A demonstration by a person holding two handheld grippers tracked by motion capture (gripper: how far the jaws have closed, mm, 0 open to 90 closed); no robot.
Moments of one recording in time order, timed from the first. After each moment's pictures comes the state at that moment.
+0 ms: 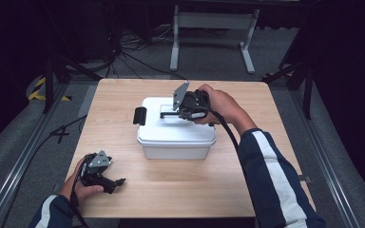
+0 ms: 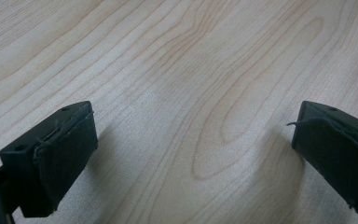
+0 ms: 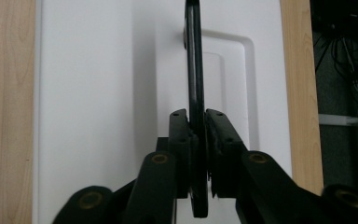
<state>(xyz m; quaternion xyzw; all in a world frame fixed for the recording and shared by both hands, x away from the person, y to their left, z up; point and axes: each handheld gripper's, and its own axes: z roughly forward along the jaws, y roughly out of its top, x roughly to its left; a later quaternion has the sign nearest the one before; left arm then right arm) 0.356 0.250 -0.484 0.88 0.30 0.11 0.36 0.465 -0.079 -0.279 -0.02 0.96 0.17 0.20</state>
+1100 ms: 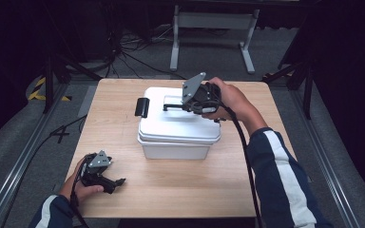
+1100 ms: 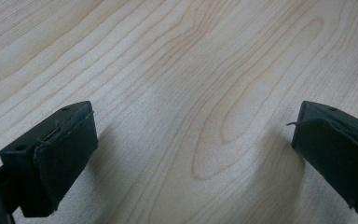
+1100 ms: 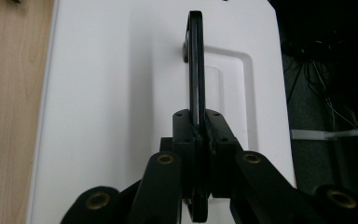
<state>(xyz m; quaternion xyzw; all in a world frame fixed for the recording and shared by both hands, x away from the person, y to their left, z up) 0.356 0.251 -0.483 0.88 0.30 0.11 0.35 0.454 -0.104 -0.245 -0.03 0.95 0.23 0.22</state>
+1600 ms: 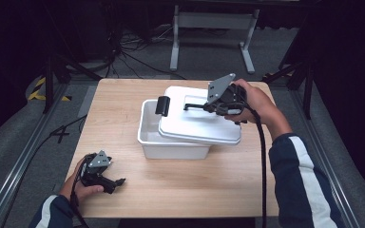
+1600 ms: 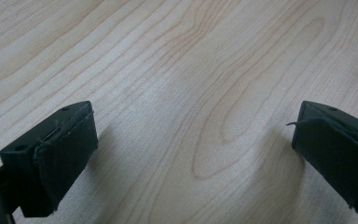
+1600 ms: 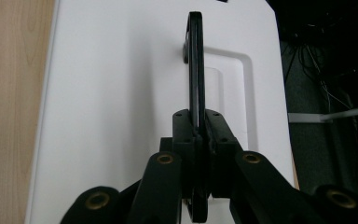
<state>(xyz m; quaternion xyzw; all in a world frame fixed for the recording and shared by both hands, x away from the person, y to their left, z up) 0.356 0.251 -0.484 0.88 0.30 0.11 0.36 0.444 -0.159 -0.241 0.00 0.95 0.23 0.23</state>
